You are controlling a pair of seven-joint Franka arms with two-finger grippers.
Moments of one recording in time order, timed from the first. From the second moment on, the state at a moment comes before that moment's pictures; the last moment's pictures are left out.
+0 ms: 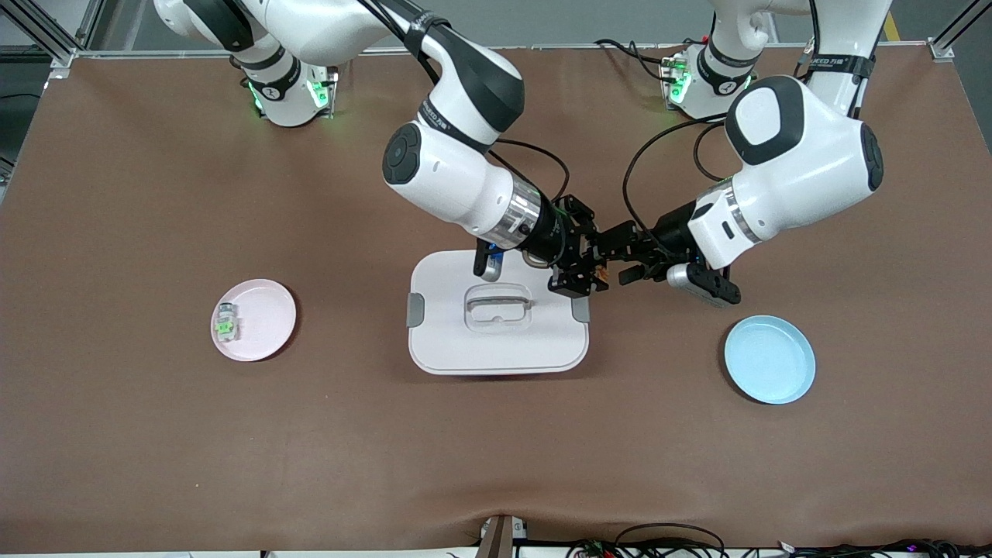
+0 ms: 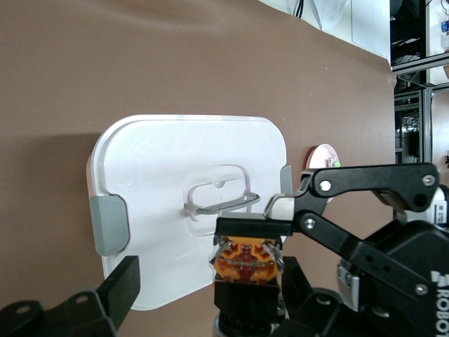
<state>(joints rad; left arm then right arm) -0.17 0.17 -0.23 -1.85 -0.80 2.25 0.10 0.70 0.75 0.10 -1.04 0.61 2.39 2.13</state>
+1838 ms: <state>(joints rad) -0.04 0.17 -0.22 -1.86 -0.58 2.19 0.10 0.70 0.76 0.11 -1.01 0.62 2.40 2.13</state>
